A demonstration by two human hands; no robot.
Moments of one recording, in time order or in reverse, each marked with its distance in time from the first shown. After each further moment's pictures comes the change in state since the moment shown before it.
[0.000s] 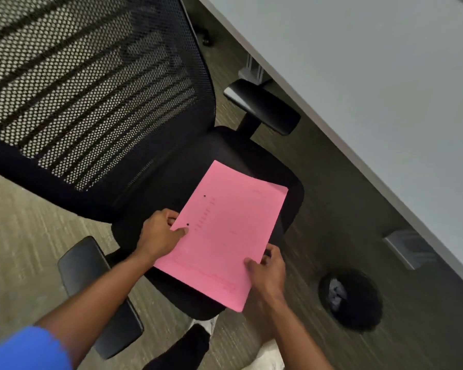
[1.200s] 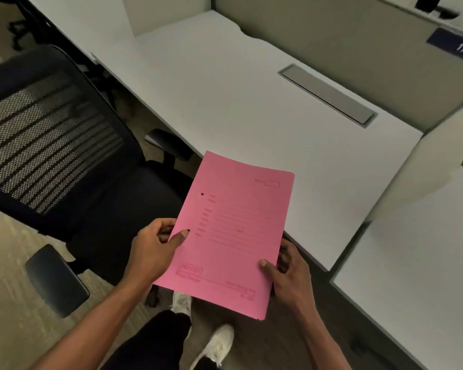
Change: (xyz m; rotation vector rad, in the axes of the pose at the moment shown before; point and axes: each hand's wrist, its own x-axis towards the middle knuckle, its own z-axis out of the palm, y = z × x) left_hand -0.339 0.230 -0.007 -0.416 -0.027 0.256; right_hand -0.201 -0.032 -0.376 -0.035 0.023 -0.363
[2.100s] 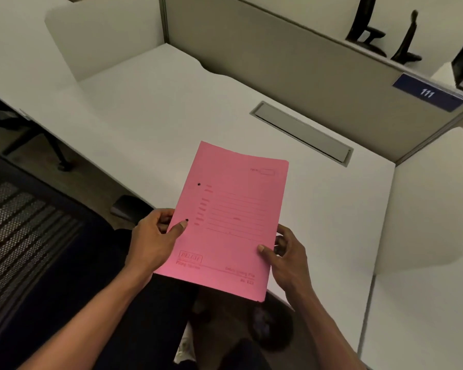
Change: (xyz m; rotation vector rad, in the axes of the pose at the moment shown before) left_hand 0.271 0.136 -0.011 -0.025 -0.182 0.121; right_hand 0.216 -0.150 0.037 0.024 0.257 -0.052
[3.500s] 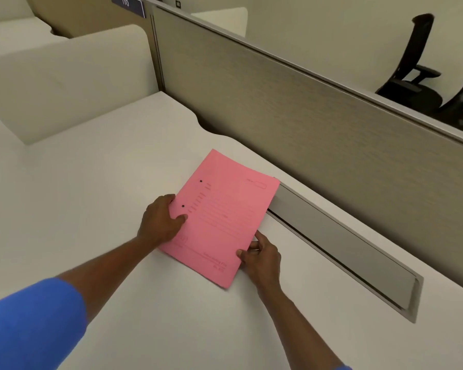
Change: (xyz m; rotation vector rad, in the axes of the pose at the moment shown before) left_hand 0.504 0.107 0.146 0.505 0.119 0.093; right_hand 0.520 -0.027 0.085 0.033 -0.071 0.023
